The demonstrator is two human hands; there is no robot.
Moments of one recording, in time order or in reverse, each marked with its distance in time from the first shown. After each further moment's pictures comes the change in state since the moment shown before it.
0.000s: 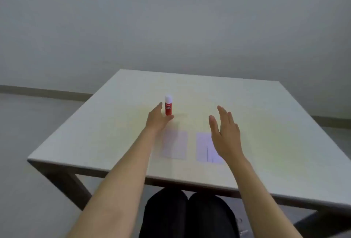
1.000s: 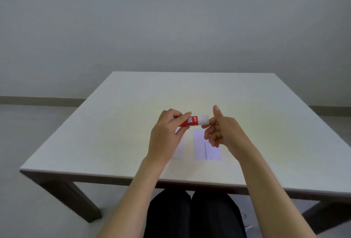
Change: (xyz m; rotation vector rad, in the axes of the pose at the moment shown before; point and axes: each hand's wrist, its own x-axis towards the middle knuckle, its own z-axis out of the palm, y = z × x) left_hand -0.107 0.036 0.012 0.234 0.330 0.820; right_hand 0.004 -0.004 -0.026 0.682 -0.236 0.266
